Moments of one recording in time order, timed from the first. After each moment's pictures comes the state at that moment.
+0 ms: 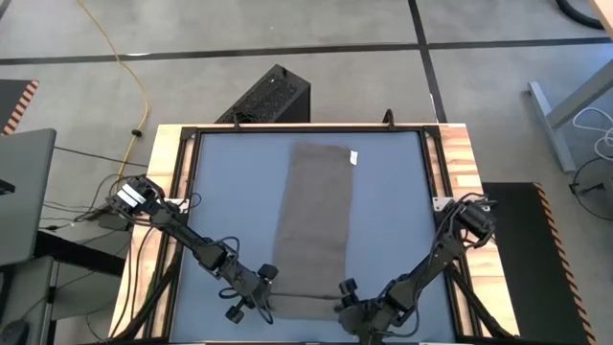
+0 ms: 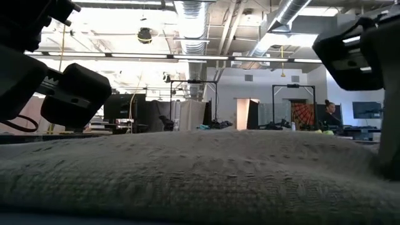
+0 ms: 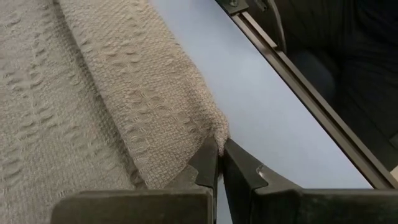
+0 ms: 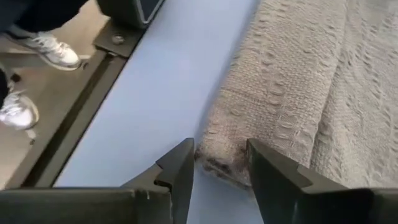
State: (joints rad) left arm -0.61 1.75 0.72 0.35 0.15 -0.17; right arm 0.81 1.99 1.17 -0.11 0.39 0.28
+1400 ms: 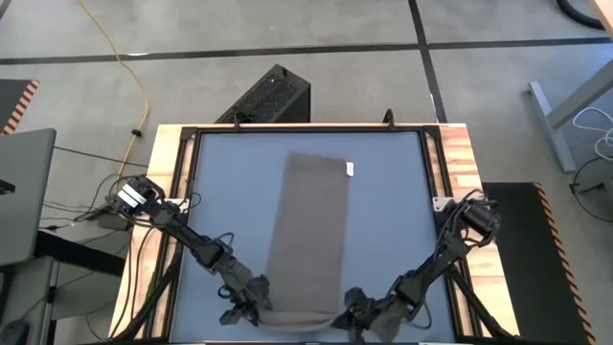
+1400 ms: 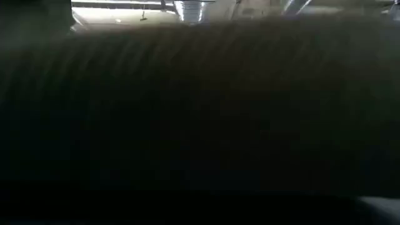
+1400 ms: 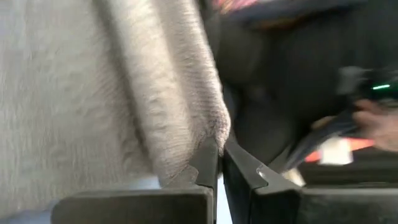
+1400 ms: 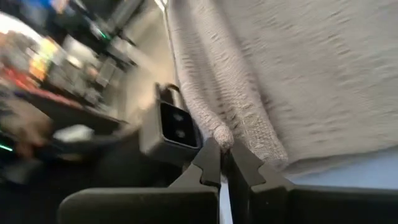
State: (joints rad) left arm -0.61 1.75 0.64 0.63 0.42 -0.71; right arm 0.85 1.96 1.02 0.39 0.48 1.16
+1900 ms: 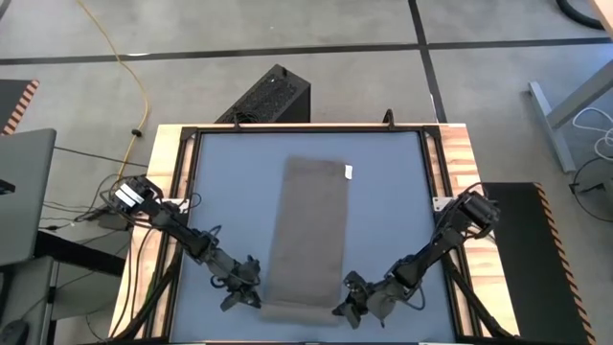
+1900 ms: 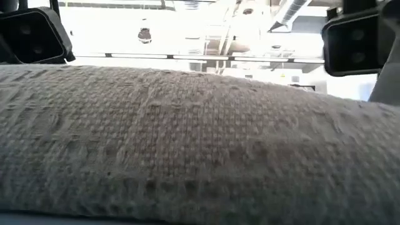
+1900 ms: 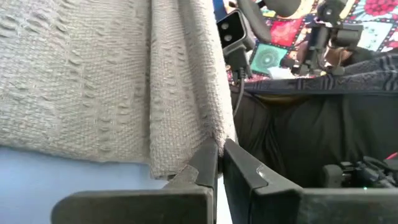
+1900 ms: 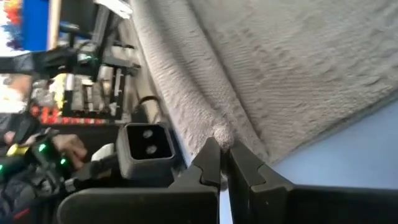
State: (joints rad) left arm -0.63 1.75 0.39 0.96 0.16 -0.93; right arm 0.76 1.92 0.83 0.51 0.32 1.45
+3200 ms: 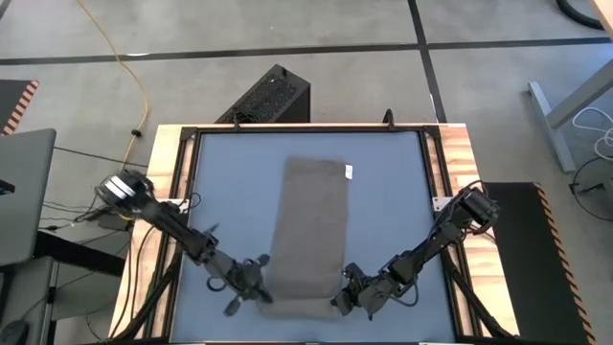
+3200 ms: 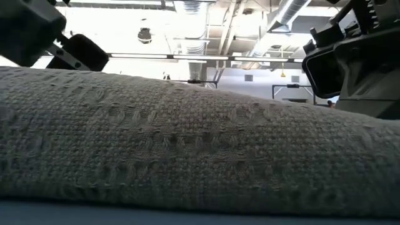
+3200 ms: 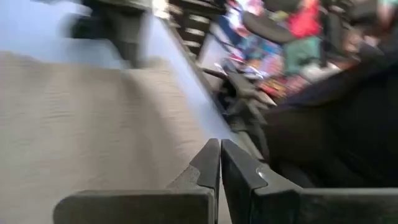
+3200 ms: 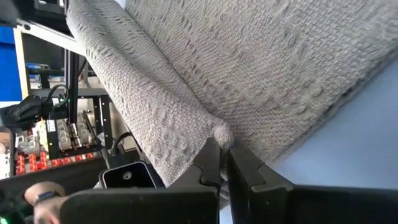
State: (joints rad) left arm -0.62 1.62 0.49 0.89 -0.04 -0.39; right arm 0.70 1.92 0.85 0.31 0.32 1.64
